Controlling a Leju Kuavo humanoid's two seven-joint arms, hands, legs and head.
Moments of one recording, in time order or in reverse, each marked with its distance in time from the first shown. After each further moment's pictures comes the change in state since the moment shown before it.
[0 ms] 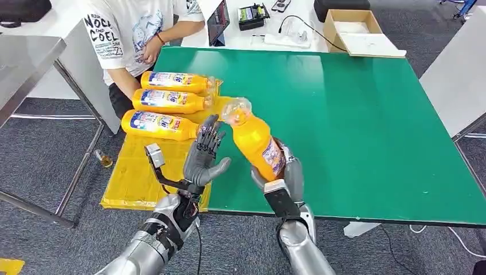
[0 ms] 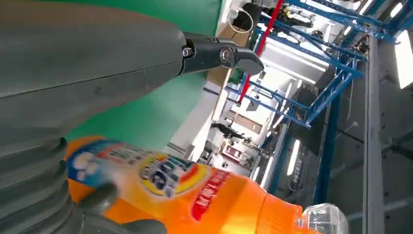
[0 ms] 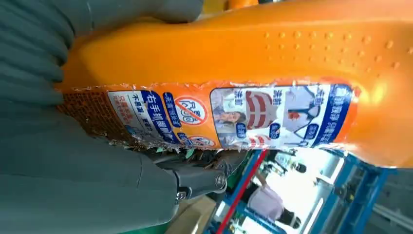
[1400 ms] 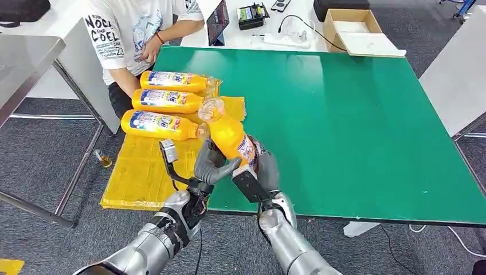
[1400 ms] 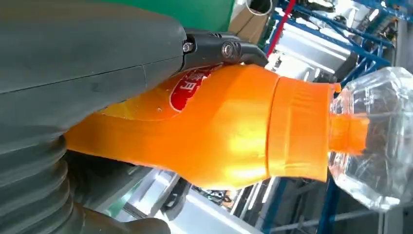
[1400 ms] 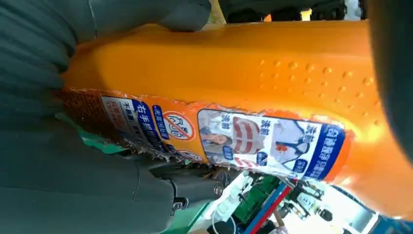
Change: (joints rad) left arm -0.082 -0.019 -0.103 0.149 0.064 0.004 0.018; right arm -0.232 0.100 0.037 0.436 0.075 0.005 0.040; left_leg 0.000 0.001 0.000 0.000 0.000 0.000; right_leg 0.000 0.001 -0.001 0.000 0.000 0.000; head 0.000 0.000
